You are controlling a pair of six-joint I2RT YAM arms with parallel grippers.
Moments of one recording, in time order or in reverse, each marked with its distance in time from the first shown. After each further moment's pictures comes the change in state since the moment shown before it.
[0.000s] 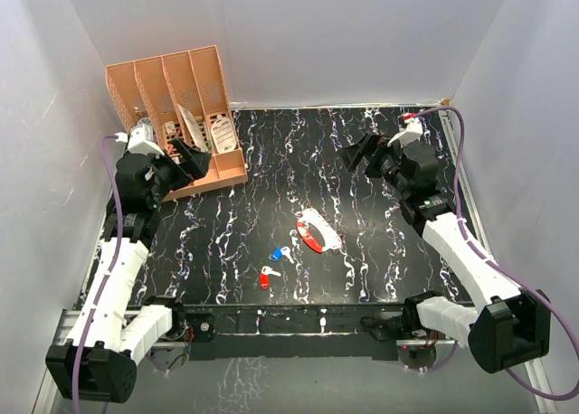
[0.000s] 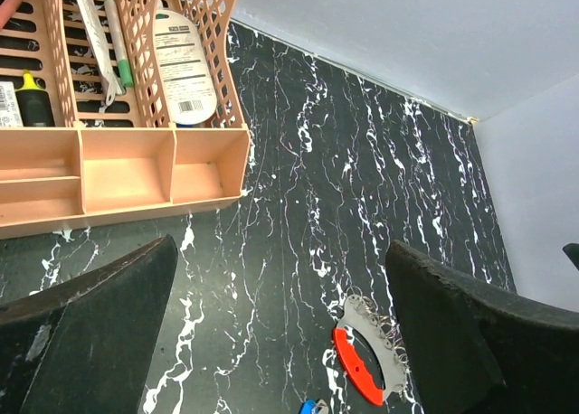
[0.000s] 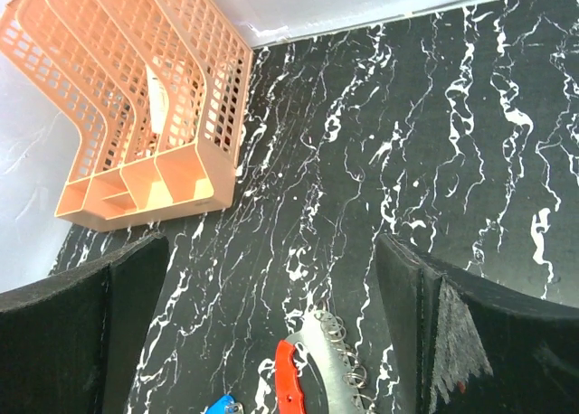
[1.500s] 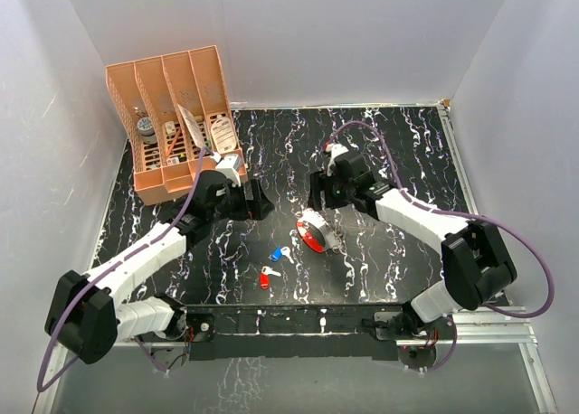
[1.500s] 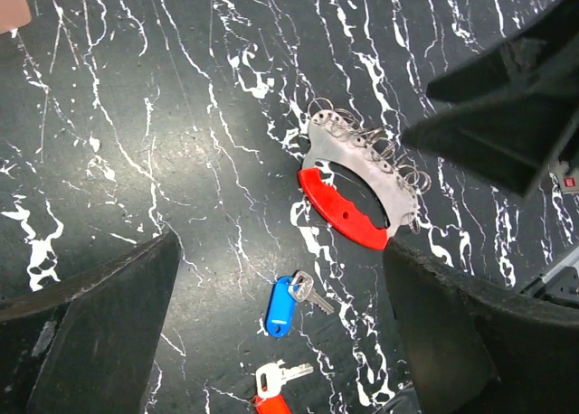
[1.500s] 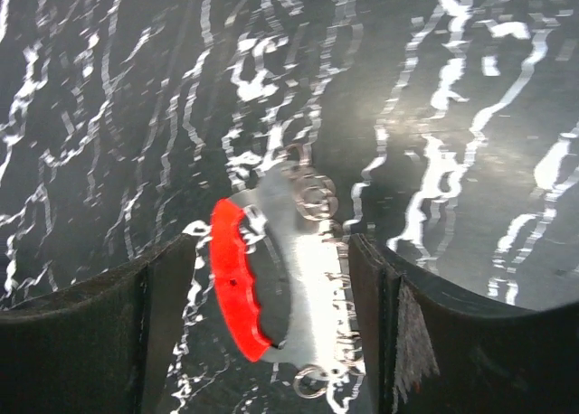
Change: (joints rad) left arm -0.461 0.239 -0.153 0.104 -0.010 0.055; right arm 0.241 0.394 0.113 -0.317 0.071 -0.212
